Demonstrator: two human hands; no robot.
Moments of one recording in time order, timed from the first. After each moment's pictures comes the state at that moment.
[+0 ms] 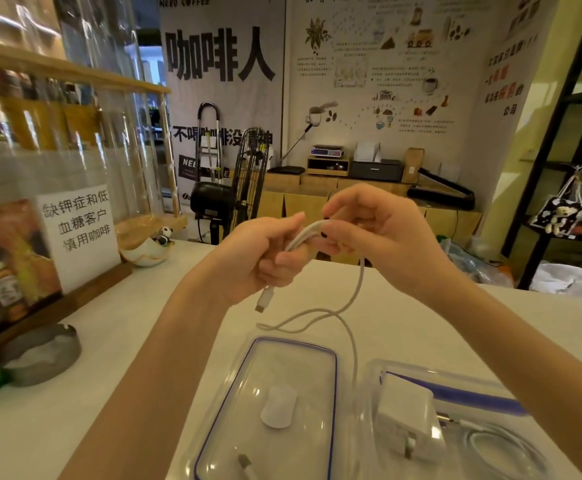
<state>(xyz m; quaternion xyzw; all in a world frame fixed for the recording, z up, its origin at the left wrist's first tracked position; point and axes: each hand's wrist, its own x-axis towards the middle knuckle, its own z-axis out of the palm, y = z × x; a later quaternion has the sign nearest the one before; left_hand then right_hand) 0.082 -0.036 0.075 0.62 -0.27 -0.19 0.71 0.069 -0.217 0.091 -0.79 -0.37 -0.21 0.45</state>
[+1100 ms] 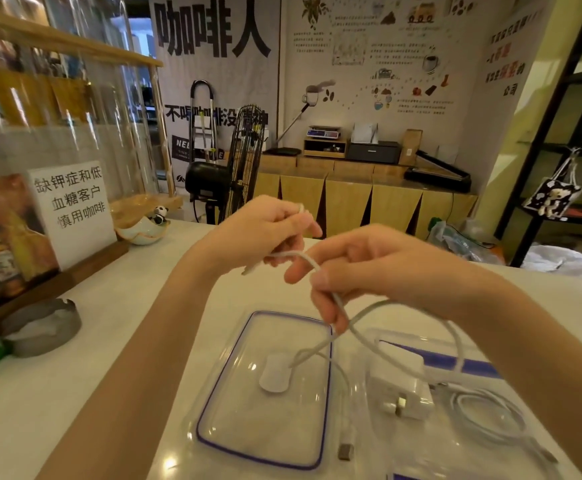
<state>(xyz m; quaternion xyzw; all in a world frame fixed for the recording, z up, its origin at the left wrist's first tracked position) 0.074 -0.037 0.070 0.84 -0.29 0.04 0.46 0.017 -0.215 0.091 -0.79 -0.34 0.20 0.47</state>
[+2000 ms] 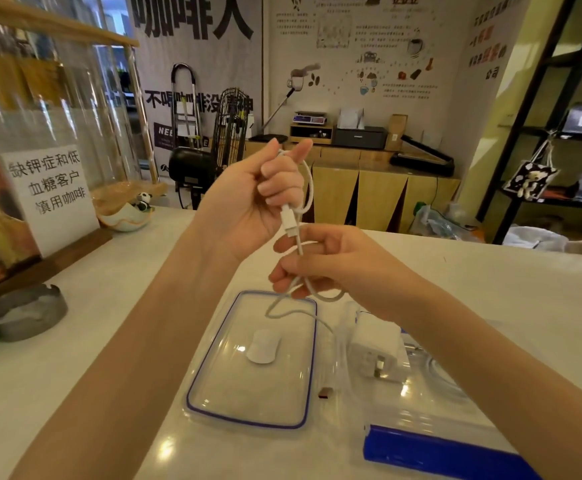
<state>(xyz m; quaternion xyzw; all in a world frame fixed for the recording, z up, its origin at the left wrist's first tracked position) 0.056 -0.064 0.077 0.26 -0.23 -0.22 0.91 0.019 -0.206 0.047 -0.73 -0.25 0.14 0.62</state>
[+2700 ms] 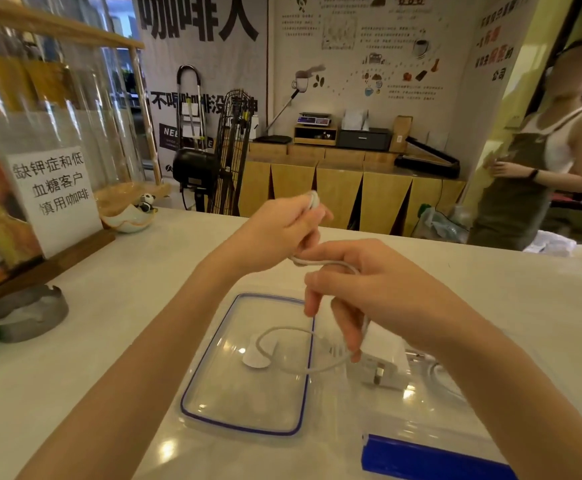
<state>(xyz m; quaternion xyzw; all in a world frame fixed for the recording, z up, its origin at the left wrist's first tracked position) 0.063 -0.076 0.052 0.86 -0.30 0.10 0.41 -0.016 -0.214 0.062 -0.83 -0.20 0.10 0.51</state>
